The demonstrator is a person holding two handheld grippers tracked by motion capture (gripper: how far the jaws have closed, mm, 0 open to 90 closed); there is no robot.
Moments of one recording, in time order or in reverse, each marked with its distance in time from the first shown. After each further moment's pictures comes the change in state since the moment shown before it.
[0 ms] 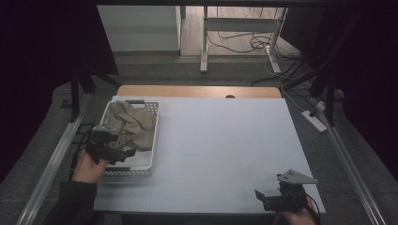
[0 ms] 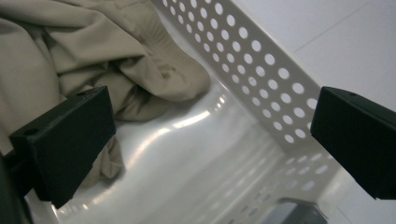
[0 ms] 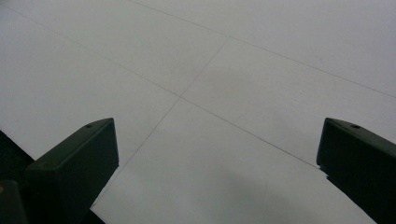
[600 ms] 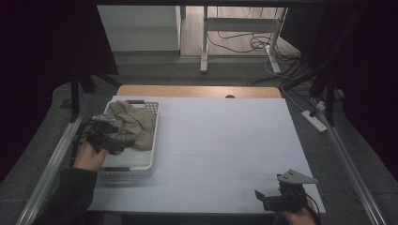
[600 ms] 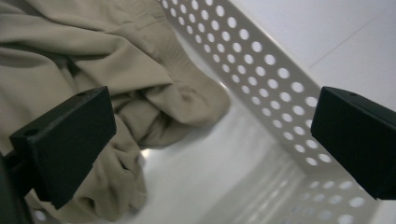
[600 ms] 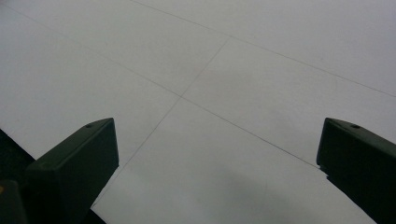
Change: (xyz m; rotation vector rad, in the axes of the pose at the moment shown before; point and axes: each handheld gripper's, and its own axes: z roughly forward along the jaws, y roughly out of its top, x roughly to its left) left arm 0.028 0.019 0.009 0.002 -0.030 0.003; right arm 0.000 0.000 0.000 0.004 0.002 -0.001
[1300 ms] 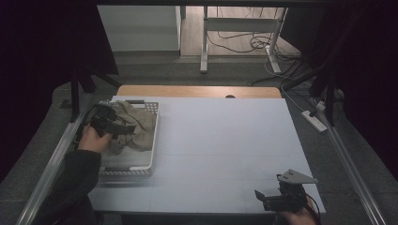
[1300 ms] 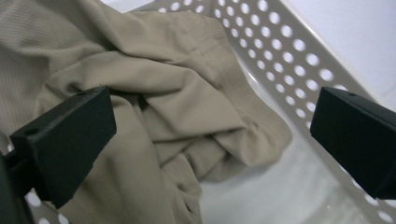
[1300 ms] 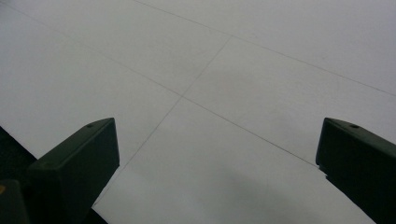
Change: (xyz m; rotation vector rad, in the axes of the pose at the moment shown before) left arm 0.035 0.035 0.020 0.047 0.115 -0.066; right arm 0.000 0.000 0.000 0.001 0.006 0.000
